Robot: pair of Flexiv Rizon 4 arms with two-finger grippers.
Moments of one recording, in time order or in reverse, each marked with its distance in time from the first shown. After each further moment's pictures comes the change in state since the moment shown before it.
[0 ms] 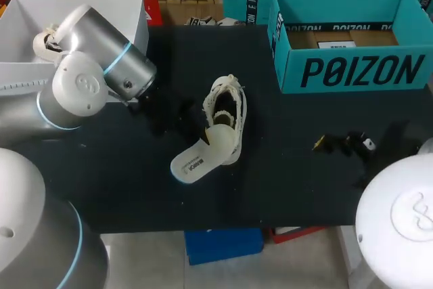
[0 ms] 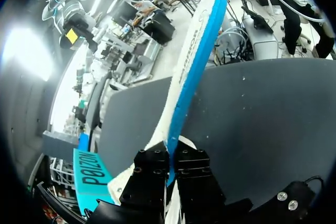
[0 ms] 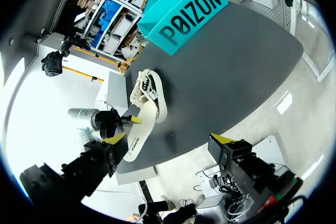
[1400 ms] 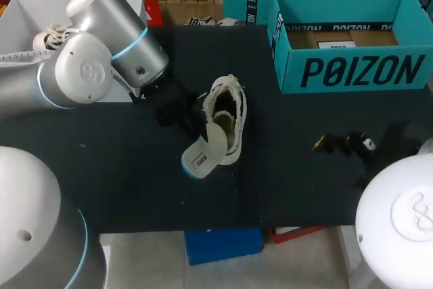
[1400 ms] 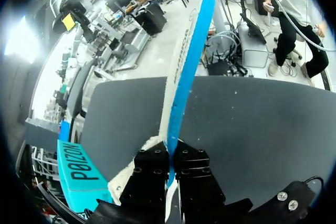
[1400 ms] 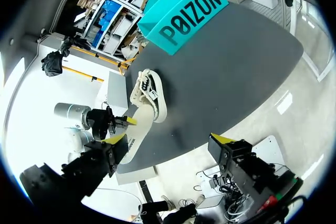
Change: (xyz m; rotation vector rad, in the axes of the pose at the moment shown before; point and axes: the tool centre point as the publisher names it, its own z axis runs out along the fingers) left arm -0.008 -0.013 -0.015 -0.086 0.188 -0.092; right arm 0.000 0.000 0.000 0.000 0.000 0.000
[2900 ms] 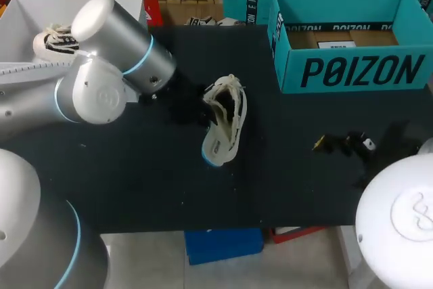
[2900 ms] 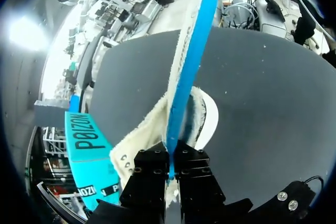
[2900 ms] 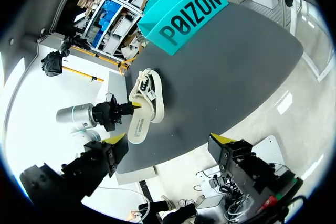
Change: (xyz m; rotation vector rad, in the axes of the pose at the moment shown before) left arm -0.022 0.069 0.009 -0.266 -0.112 -0.031; right arm 0.000 0.000 0.000 0.000 0.000 0.000
